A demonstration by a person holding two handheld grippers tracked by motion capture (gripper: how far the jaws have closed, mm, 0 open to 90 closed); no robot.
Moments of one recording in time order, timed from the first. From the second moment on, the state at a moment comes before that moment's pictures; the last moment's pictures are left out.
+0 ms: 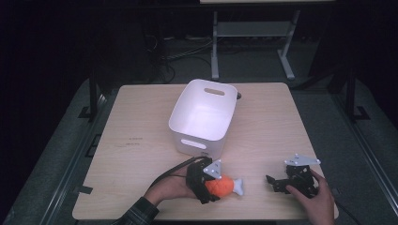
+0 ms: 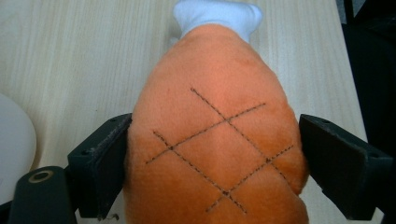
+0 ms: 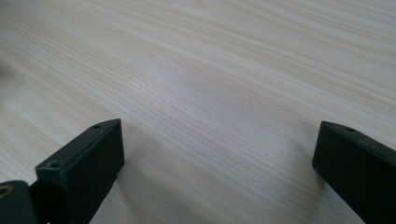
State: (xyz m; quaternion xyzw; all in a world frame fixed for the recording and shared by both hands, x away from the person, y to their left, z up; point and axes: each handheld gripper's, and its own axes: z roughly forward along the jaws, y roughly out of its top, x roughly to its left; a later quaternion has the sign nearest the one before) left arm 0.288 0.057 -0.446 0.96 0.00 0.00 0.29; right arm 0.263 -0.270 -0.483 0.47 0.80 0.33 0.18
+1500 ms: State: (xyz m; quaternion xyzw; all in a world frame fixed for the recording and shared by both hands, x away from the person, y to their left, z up) left arm 0.288 0.072 -0.442 0.95 0.04 0.00 0.31; right arm 0.263 -0.270 -0.483 0.47 0.80 0.33 0.18
